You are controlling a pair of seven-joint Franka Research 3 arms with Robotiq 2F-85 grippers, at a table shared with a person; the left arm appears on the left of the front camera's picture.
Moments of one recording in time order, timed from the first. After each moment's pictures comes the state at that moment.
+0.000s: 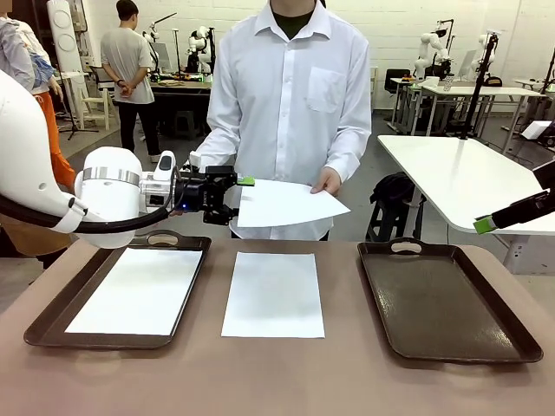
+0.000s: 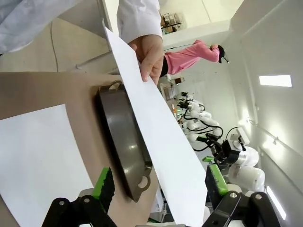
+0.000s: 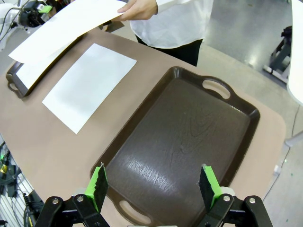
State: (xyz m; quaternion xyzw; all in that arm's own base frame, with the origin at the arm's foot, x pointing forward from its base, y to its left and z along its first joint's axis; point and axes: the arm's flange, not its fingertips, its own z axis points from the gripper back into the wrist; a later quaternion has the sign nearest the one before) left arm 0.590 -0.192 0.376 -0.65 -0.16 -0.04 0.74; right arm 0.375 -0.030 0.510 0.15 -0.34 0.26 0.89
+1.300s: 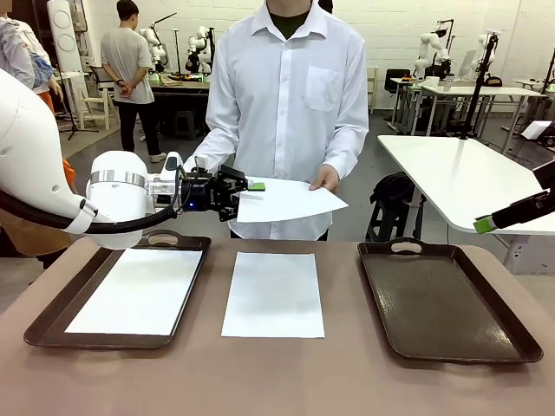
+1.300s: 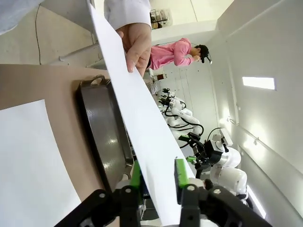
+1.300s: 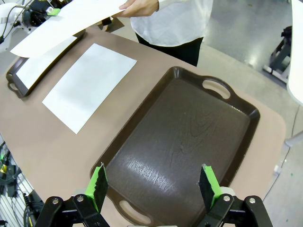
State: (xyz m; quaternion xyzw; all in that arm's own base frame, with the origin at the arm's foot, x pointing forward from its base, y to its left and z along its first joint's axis) left arm 0.597 -0.205 0.373 -0.68 -0.12 -0.03 0.72; right arm 0.375 -0.030 0.510 0.15 -0.34 0.26 0.89
